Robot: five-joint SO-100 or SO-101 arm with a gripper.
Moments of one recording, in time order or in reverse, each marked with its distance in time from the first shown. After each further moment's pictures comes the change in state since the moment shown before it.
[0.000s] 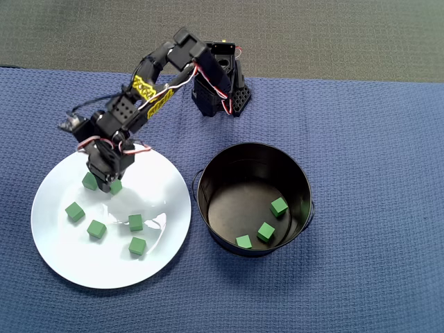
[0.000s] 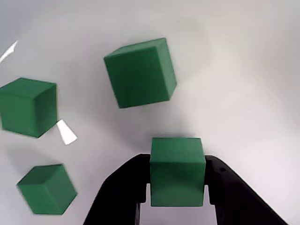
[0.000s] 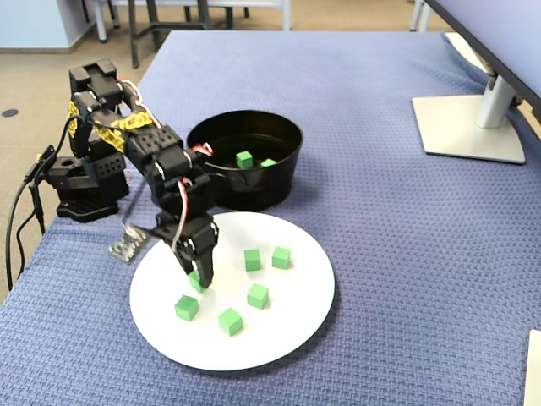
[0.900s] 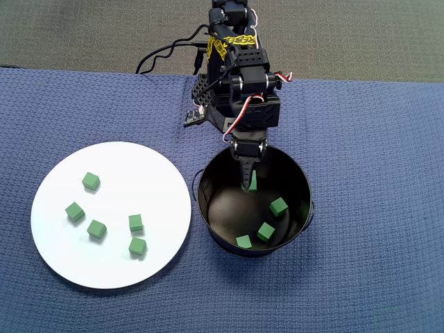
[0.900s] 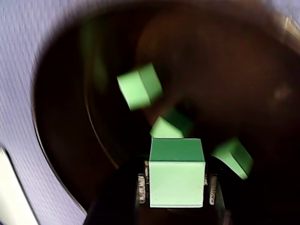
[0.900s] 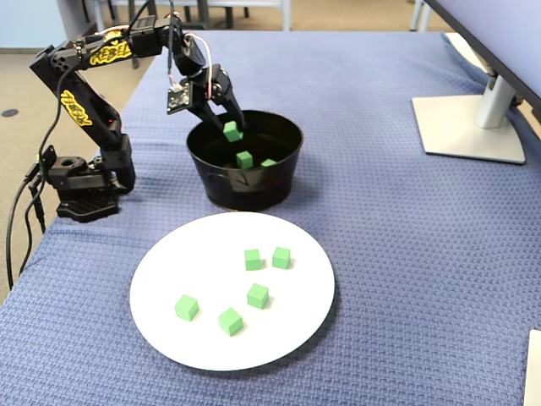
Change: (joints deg) arm -54.6 47.5 24.7 7.5 22.9
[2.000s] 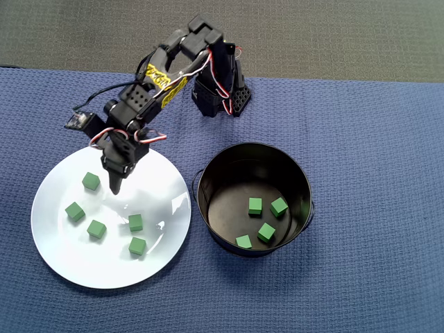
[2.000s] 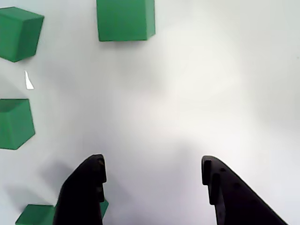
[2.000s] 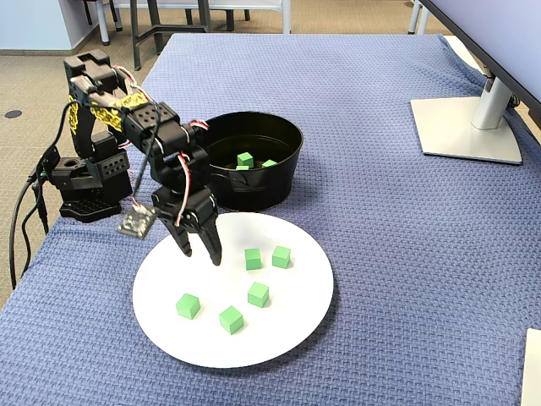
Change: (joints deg) arm 51.9 -41.6 -19.5 -2.6 -32.4
